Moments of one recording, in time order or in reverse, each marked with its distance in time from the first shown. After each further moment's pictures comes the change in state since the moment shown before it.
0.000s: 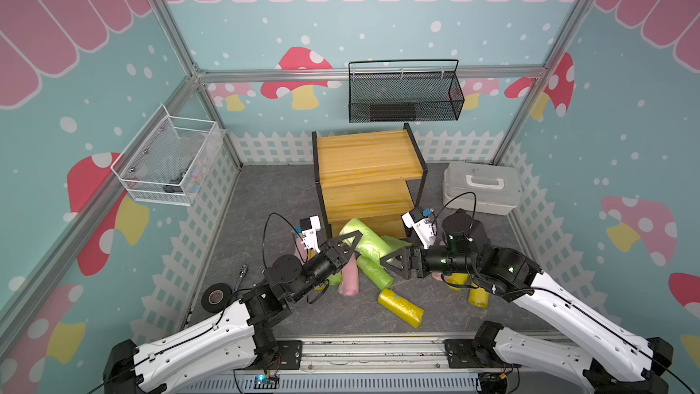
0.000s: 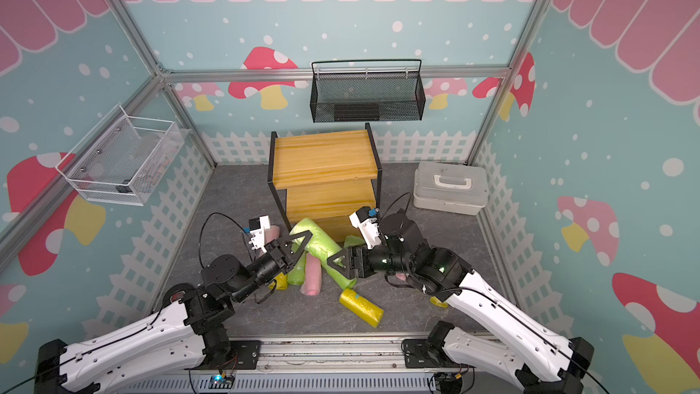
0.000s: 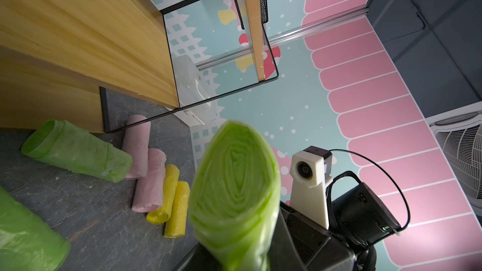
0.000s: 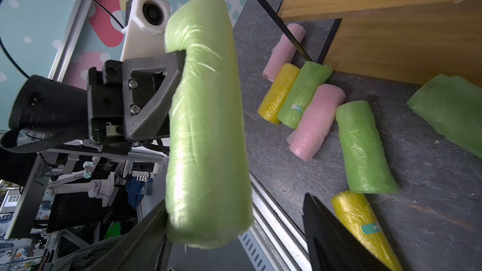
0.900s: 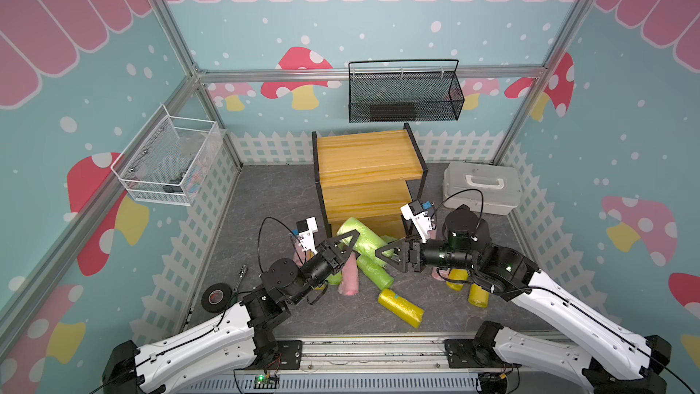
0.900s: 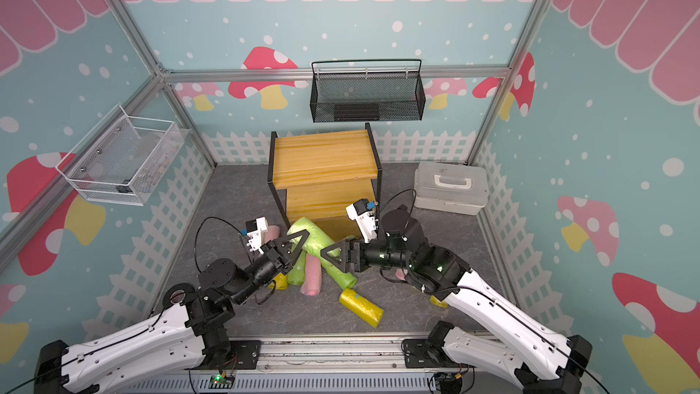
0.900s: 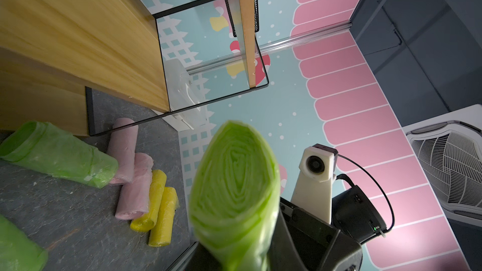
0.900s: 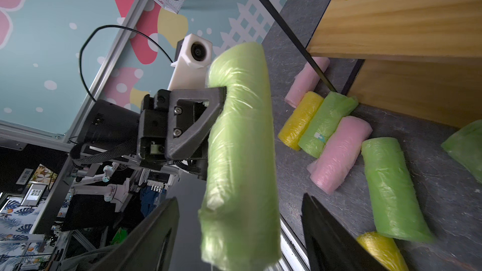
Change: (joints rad) left arm 0.000 -0.023 -0.047 0.076 -0.015 -0.034; right arm 0.005 -0.006 -0.001 0.152 -0.035 0.019
